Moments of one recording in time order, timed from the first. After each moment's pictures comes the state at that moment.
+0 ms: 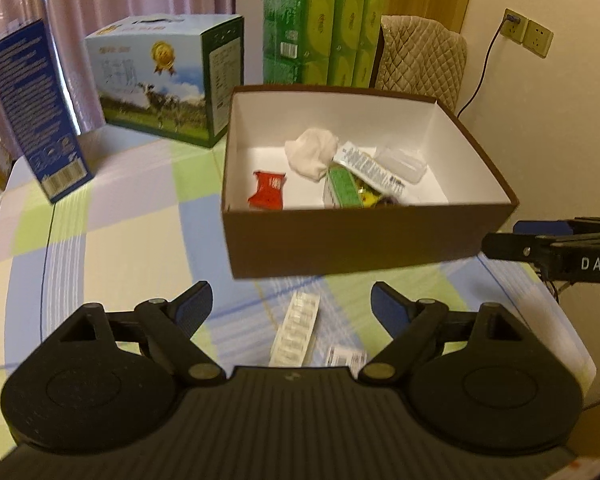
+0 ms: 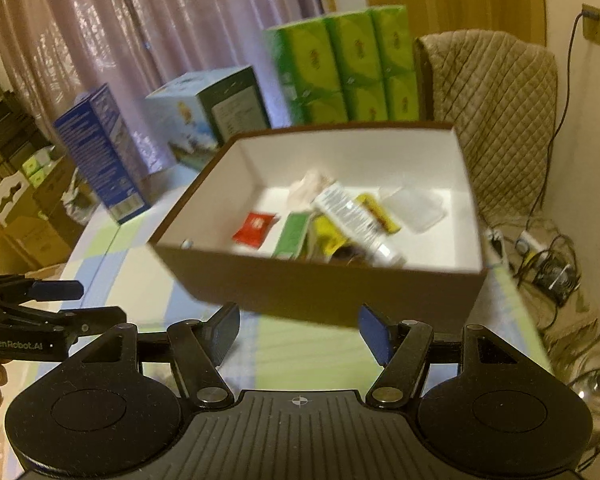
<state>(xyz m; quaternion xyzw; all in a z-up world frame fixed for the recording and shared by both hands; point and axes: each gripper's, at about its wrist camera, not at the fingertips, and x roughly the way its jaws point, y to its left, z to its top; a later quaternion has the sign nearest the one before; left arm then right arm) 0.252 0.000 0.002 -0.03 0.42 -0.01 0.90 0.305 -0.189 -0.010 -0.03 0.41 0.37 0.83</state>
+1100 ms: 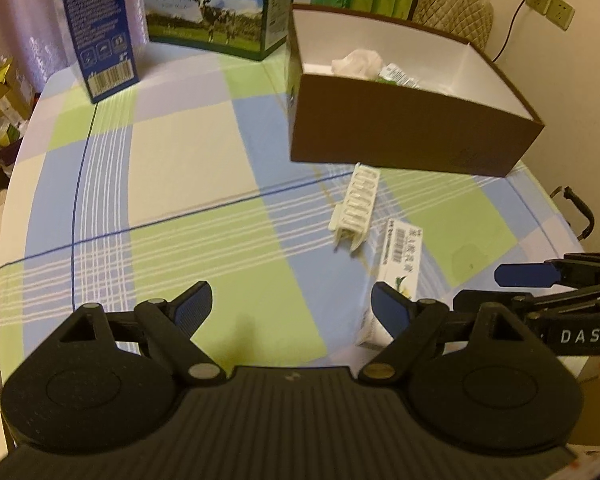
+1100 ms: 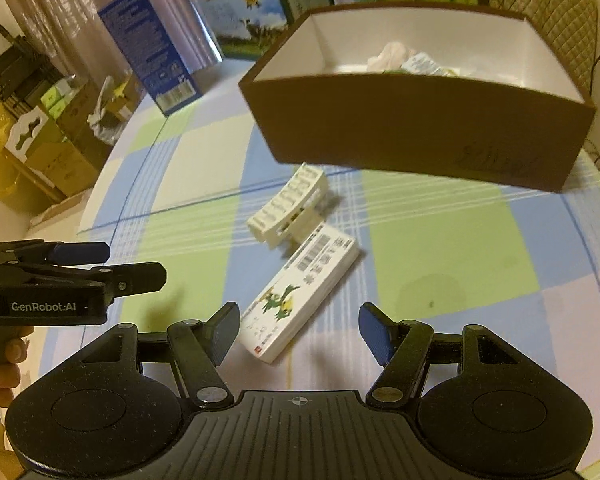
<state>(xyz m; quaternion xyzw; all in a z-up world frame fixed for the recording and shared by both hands) 0.177 0.055 -0.046 -0.05 0.48 0.01 0.87 0.202 -0.133 -0.075 -0.06 0.50 0.38 0.78</state>
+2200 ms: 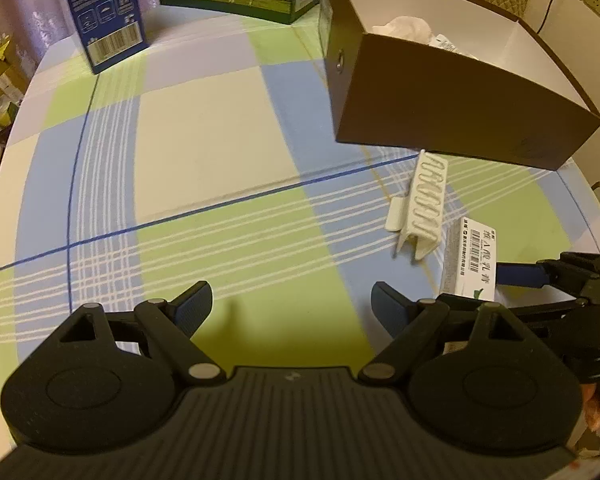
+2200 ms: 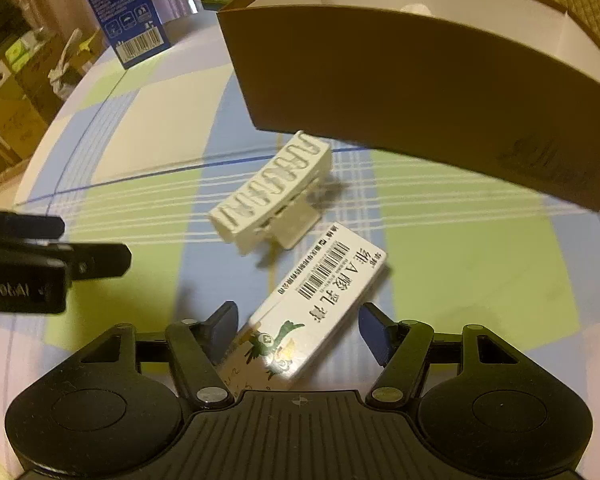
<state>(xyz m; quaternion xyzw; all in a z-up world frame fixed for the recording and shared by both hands) 0.222 0.085 -0.087 -0.05 0.52 0.03 0.85 0.230 -0.080 -0.132 -0.15 0.50 0.34 0.78</state>
